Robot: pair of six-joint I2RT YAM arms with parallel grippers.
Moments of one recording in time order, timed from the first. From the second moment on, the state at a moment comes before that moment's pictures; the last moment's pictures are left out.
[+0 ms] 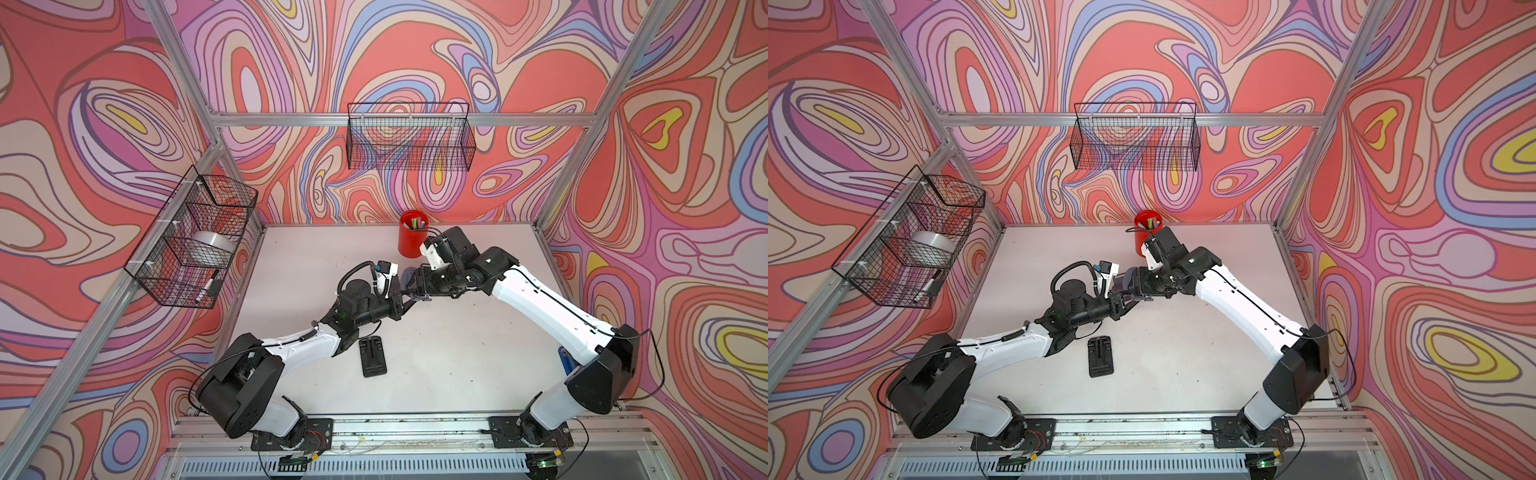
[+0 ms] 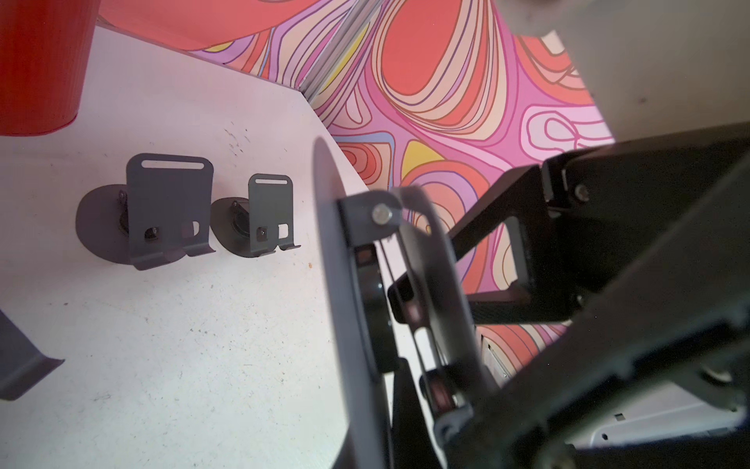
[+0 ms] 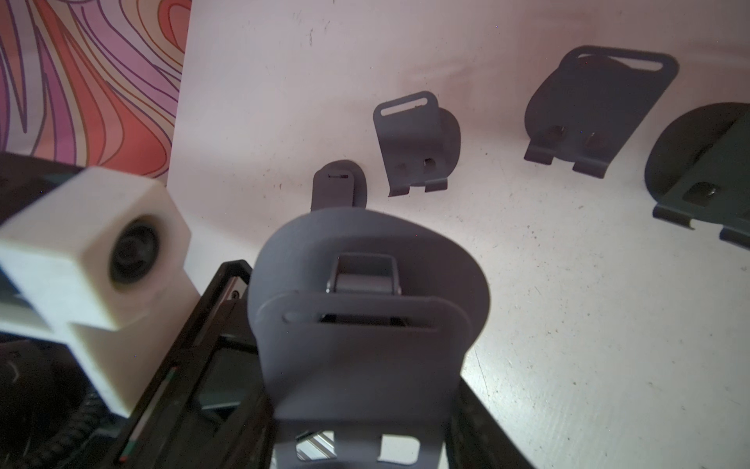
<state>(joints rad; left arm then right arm) -0.64 1.46 0.67 0.63 0.49 -0.70 0.66 1.59 1.58 -0.95 -0.22 0.51</state>
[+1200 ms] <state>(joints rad) -0.60 1.35 0.69 0.43 0.45 -0.64 0.63 1.64 1.68 -1.14 -0.29 0.40</state>
